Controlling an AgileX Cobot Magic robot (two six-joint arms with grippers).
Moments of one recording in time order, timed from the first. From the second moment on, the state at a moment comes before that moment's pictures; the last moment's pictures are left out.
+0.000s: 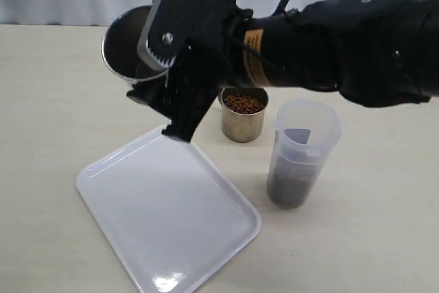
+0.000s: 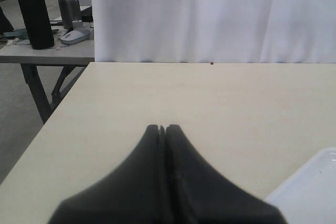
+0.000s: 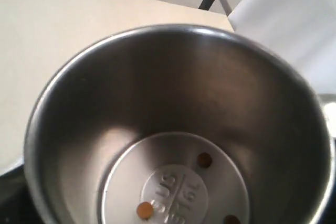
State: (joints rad) left arm 0.01 0.00 0.00 0.14 0.26 -0.10; right arm 0.75 1.54 -1.03 -1.71 -0.21 1.09
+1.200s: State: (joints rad) left arm 0.01 0.00 0.00 0.14 0.26 -0.10; right arm -0.15 2.01 -0.55 -0.86 -0.99 0.24
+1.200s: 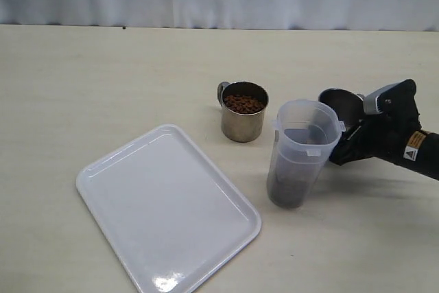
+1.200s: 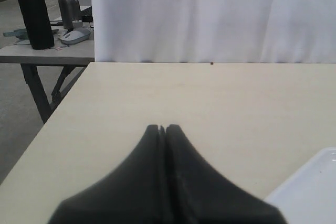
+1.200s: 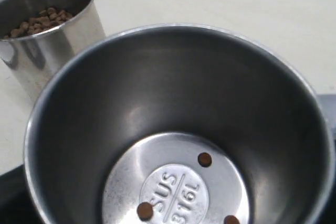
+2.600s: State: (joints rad) left arm 0.01 0.00 0.00 0.14 0.26 -0.10; right arm -0.16 1.03 -0.06 -0.25 -0.78 0.15
